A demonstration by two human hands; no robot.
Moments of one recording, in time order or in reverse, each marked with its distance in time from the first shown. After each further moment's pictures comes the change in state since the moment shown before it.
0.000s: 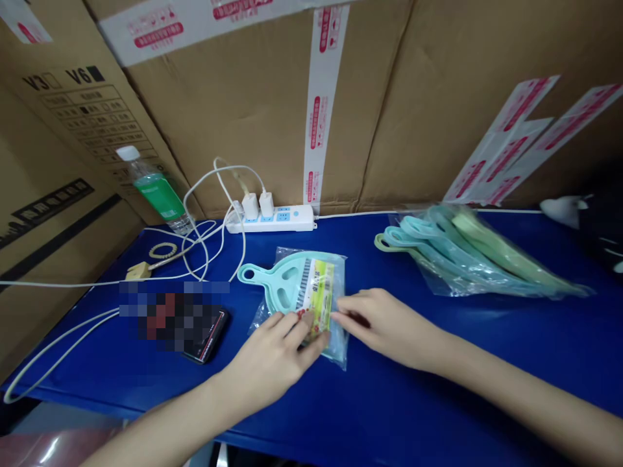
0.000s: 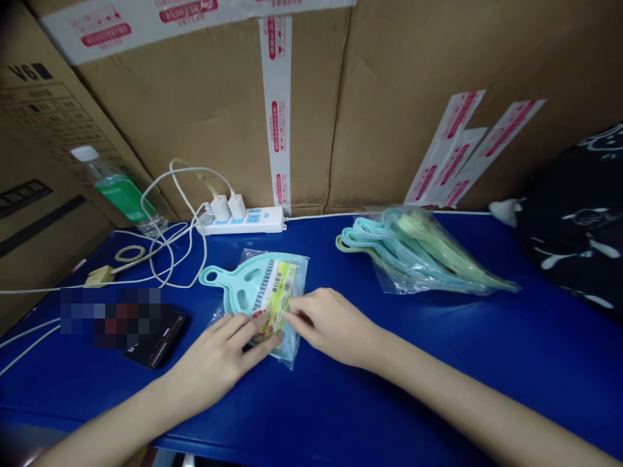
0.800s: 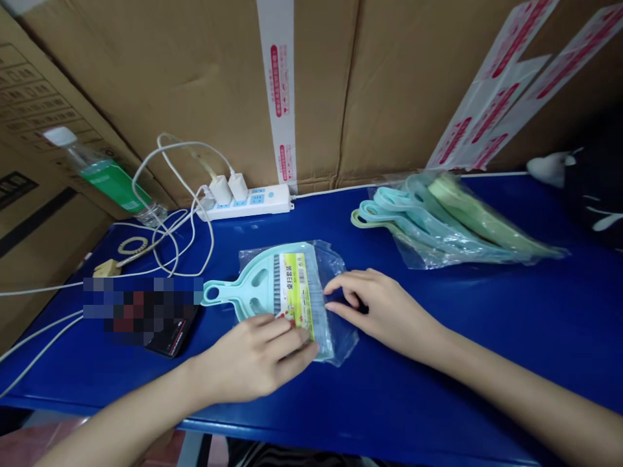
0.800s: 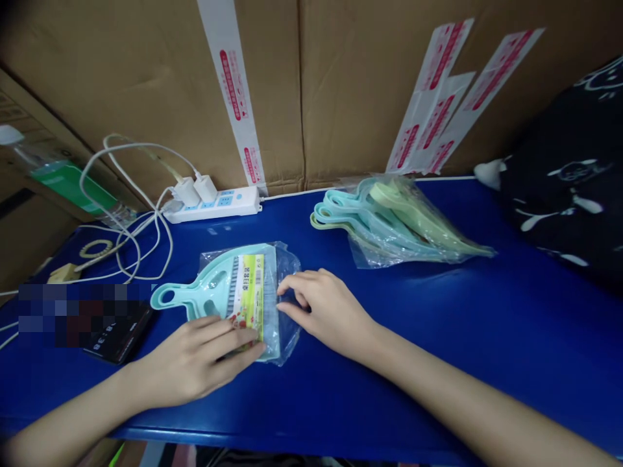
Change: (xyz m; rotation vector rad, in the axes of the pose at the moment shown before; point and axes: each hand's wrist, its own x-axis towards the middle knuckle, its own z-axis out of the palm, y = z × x) left_hand 0.019 0.002 -0.002 -0.136 0.018 0.253; right_hand -0.032 0.025 0.005 0.020 0.192 0.106
